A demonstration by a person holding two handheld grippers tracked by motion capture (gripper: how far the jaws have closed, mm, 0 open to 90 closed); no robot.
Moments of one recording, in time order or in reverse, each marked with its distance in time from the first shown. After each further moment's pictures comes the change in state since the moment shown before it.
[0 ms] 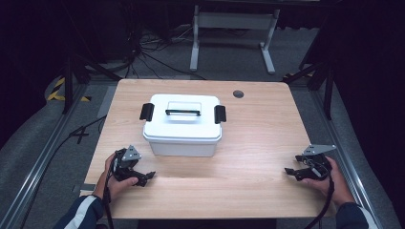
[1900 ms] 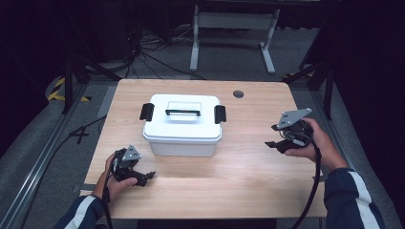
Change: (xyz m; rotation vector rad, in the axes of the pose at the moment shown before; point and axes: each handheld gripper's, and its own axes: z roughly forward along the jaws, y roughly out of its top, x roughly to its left) left arm 0.000 0.000 0.000 0.000 -0.001 0.000; right arm 0.046 0.157 -0.038 0.000 0.054 -0.405
